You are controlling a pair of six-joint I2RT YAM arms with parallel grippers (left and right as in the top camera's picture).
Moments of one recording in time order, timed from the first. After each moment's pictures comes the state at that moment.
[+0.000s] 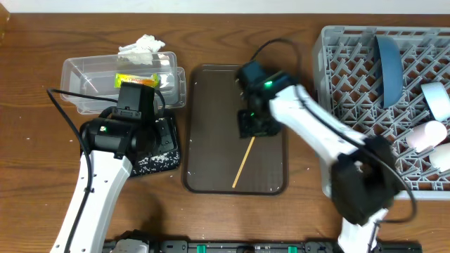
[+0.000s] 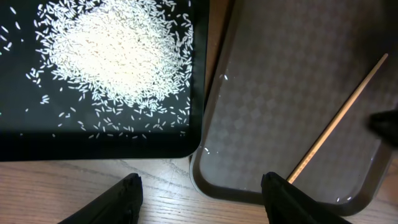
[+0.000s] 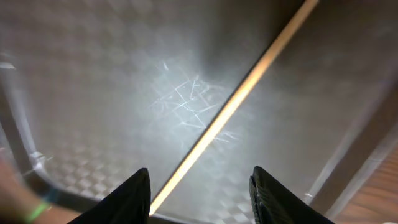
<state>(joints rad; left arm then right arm) -0.16 1.24 1.12 -1.14 0.07 -0.43 0.61 2.00 1.55 -1.07 -0.16 0.50</state>
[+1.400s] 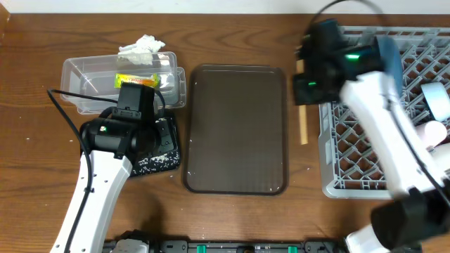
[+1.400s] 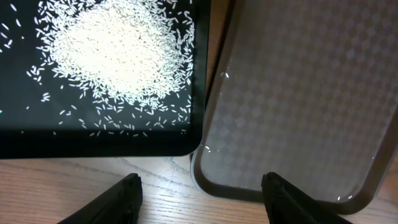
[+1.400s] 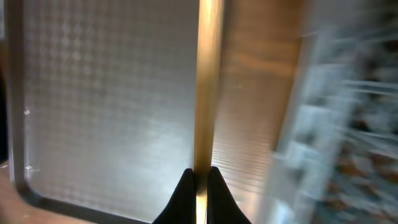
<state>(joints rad) -0.16 1.24 1.12 -1.14 0.07 -0.43 0.26 1.72 1.69 -1.23 -0.05 0.18</state>
